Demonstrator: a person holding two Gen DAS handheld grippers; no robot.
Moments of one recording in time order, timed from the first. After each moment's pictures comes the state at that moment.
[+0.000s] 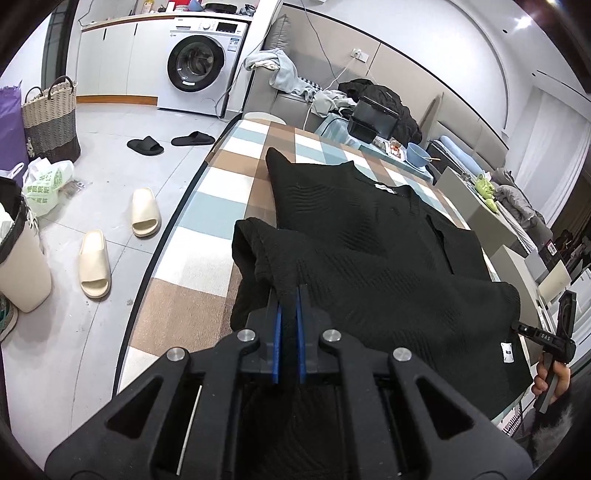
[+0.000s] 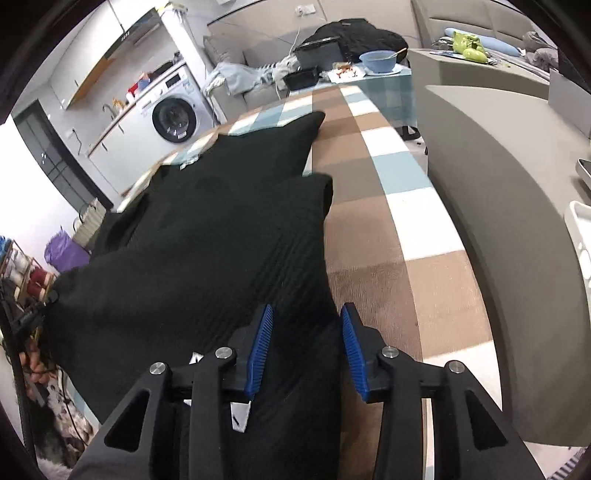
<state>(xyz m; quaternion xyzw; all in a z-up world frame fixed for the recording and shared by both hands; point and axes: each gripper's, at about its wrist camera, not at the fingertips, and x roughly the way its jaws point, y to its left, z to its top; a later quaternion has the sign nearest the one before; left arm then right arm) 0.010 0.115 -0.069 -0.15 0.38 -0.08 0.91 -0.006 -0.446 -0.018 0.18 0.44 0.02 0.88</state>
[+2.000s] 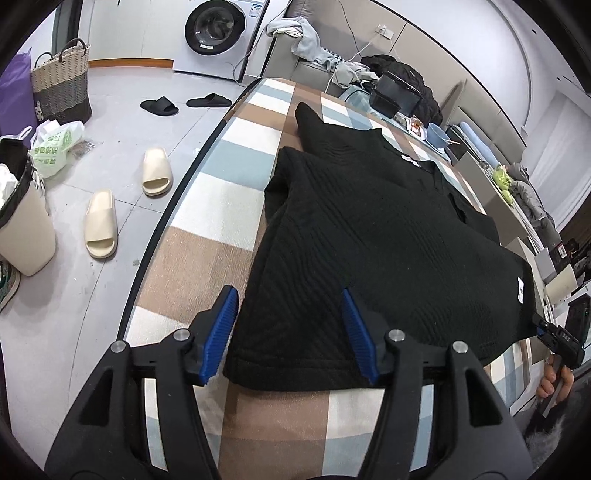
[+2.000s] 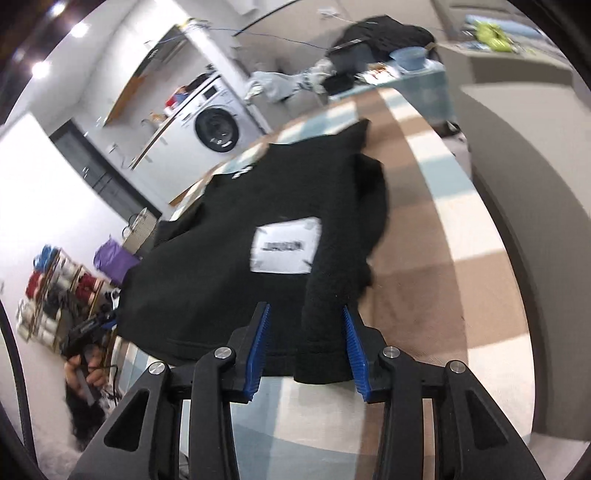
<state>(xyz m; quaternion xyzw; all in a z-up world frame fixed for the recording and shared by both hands) 0.013 0.126 -0.108 -0.17 0.44 -0.05 0.88 -0.035 -0.440 0.000 0.24 0.42 0.10 0.87</state>
